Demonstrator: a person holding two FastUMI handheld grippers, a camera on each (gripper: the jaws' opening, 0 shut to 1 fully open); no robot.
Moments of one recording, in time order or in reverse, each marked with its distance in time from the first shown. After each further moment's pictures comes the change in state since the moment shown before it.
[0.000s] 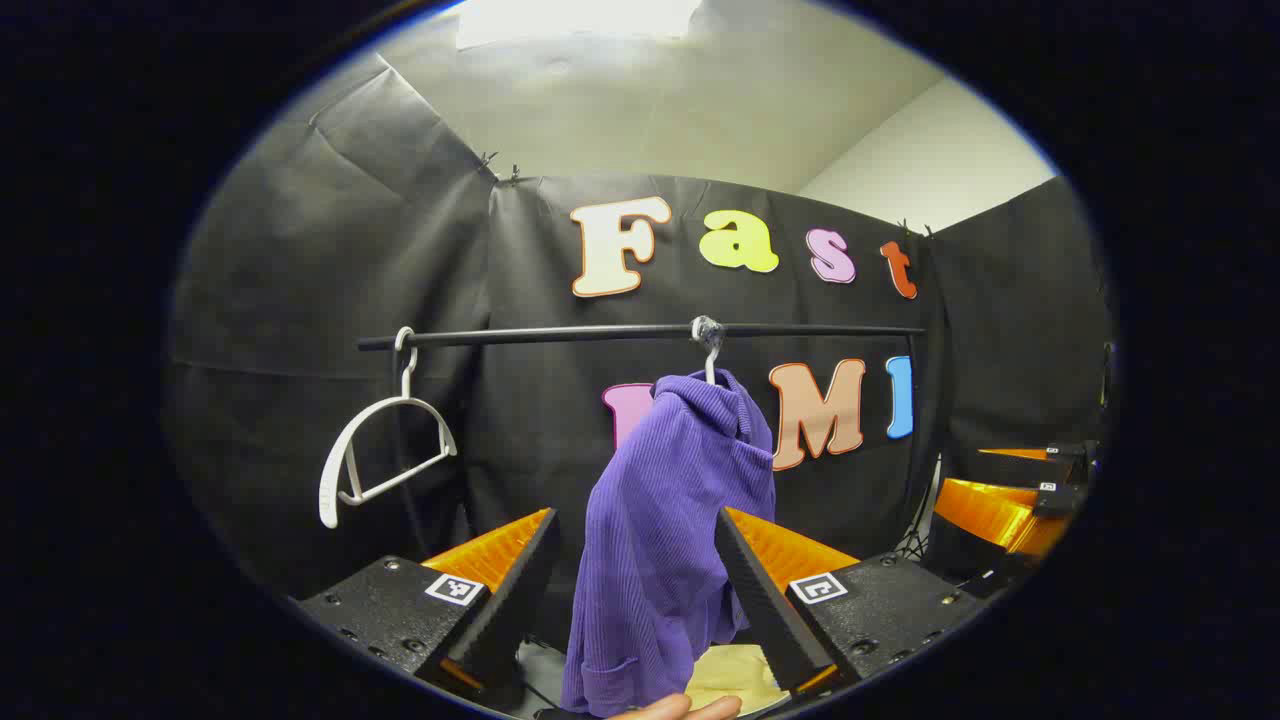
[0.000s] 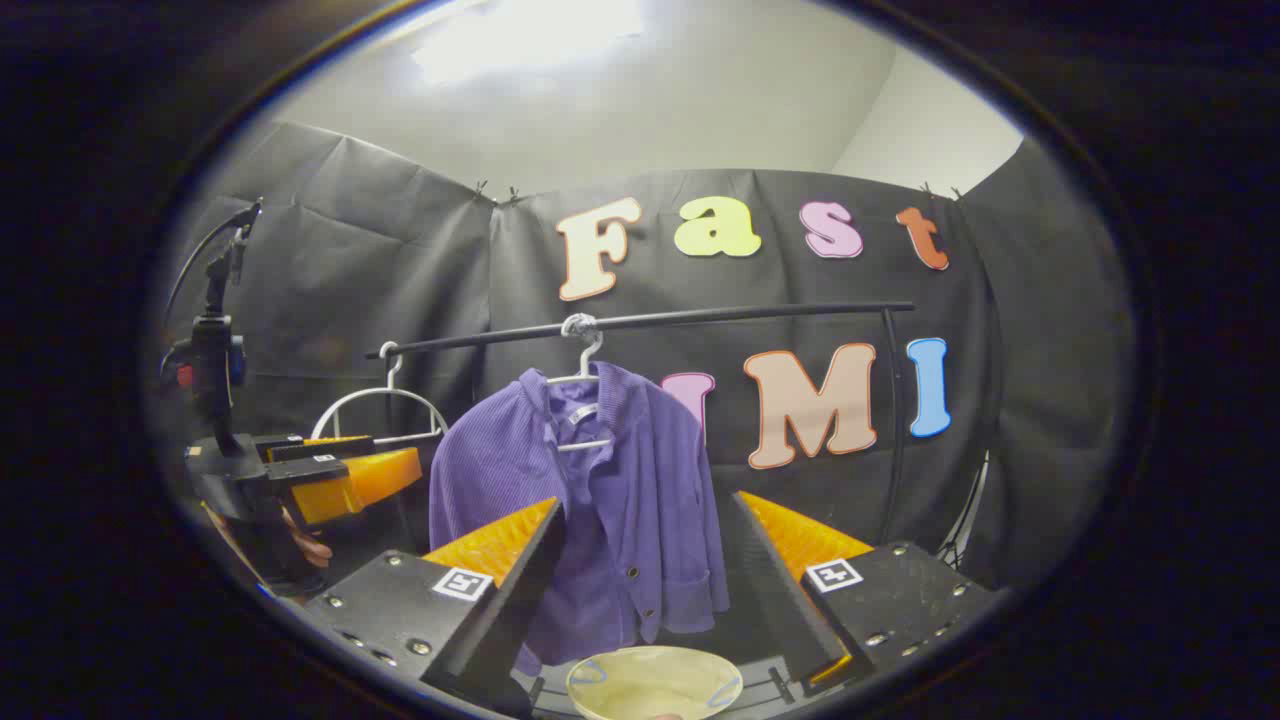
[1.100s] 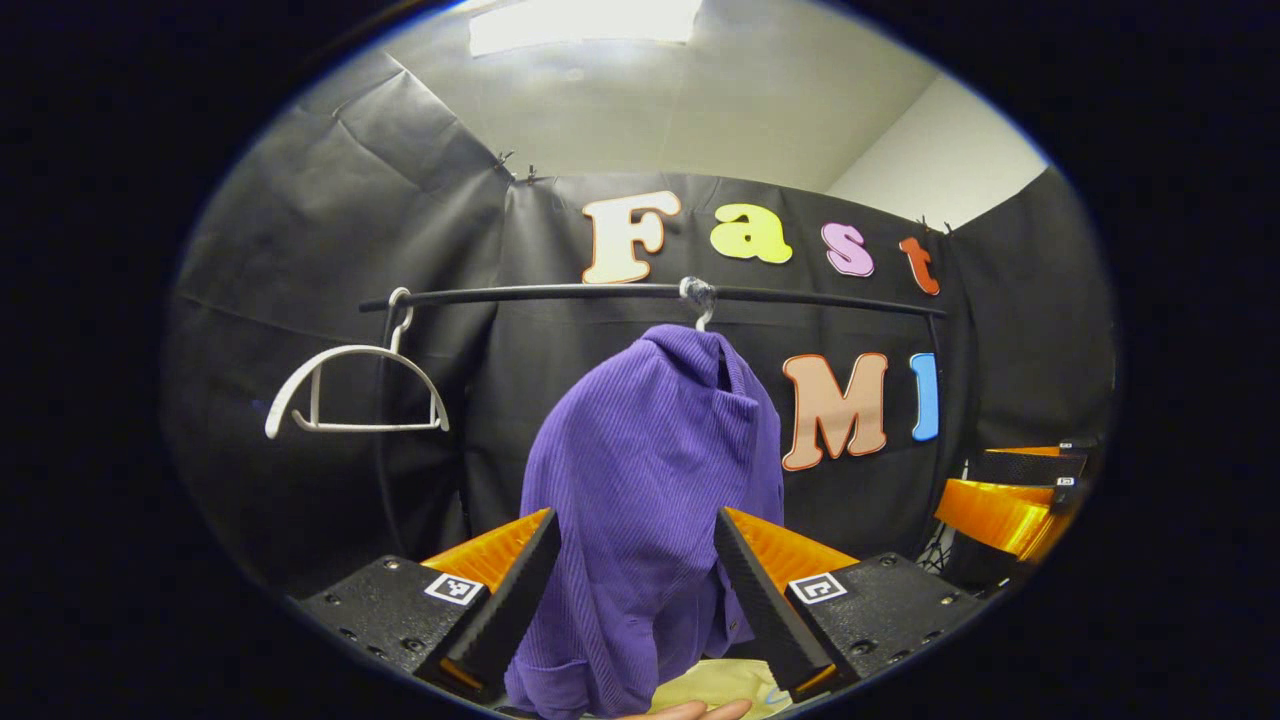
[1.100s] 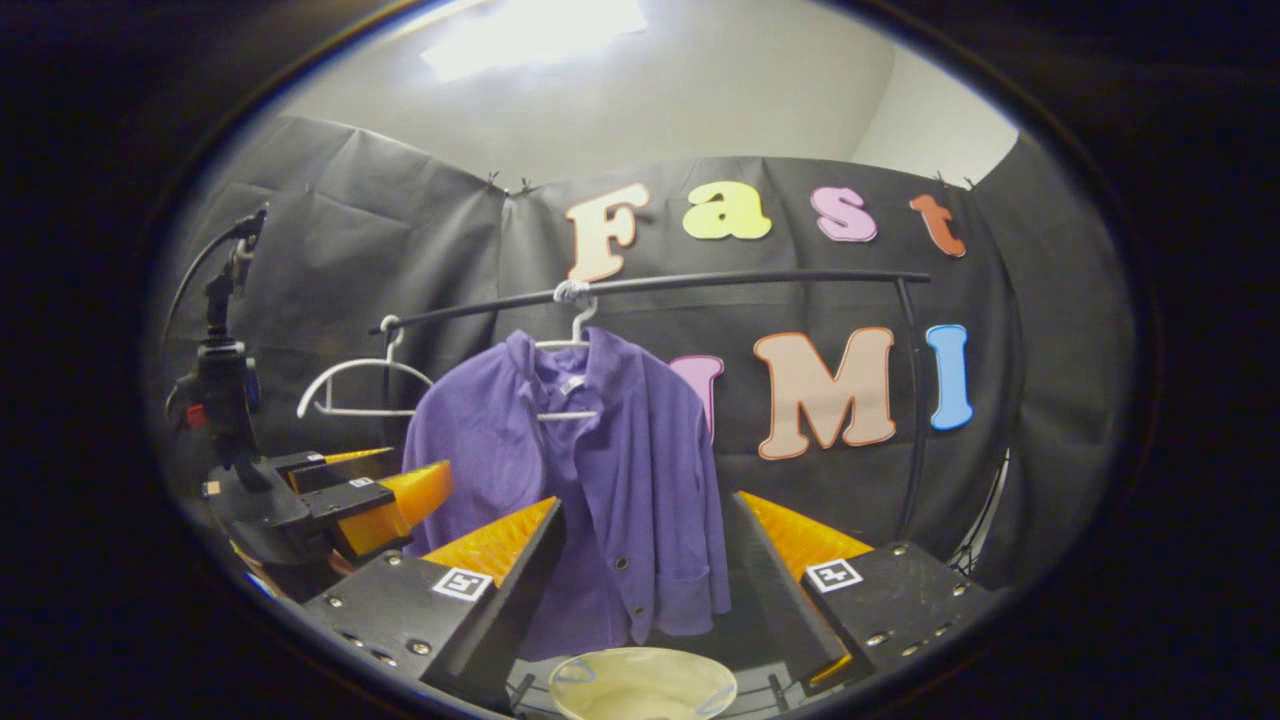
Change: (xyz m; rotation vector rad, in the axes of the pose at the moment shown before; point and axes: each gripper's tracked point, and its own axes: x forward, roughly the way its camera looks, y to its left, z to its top) left arm 0.030 -0.013 -0.035 0.011 -0.034 0.075; right arm 0.035 -0.013 -0.055 -0.024 0.021 0.067
